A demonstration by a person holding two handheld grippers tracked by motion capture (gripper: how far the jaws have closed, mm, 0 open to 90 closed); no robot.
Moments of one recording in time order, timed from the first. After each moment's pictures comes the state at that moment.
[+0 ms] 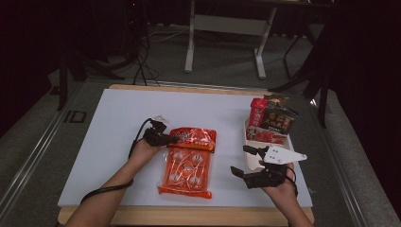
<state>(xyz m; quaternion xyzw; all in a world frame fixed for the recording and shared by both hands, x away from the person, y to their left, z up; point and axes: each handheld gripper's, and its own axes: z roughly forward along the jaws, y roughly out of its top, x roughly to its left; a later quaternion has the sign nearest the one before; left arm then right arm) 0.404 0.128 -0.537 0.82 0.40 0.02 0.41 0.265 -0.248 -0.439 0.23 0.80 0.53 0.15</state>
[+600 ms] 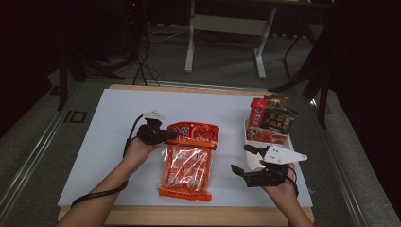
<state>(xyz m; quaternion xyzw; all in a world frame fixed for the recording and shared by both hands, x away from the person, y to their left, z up) 0.378 0.137 -0.490 0.80 0.37 0.04 0.46 0.264 -0.248 -0.436 0.23 0.80 0.53 0.16</state>
